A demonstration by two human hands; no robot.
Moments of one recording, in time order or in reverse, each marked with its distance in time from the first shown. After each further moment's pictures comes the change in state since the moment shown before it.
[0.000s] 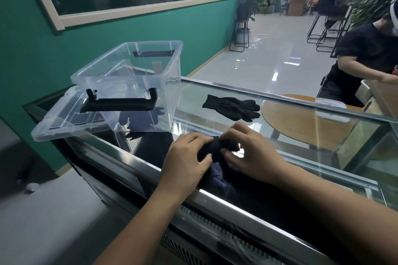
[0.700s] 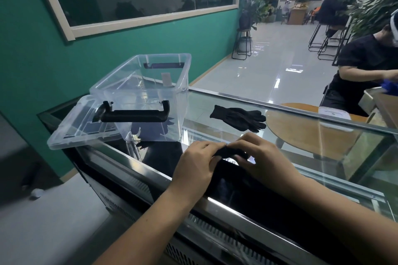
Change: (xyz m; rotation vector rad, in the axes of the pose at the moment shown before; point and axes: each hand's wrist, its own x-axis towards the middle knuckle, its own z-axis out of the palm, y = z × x) left_hand 0.011 0.004 -0.014 -0.069 -0.002 0.136; right_hand 0.001 -0.011 -0.011 -0.072 0.053 -0.064
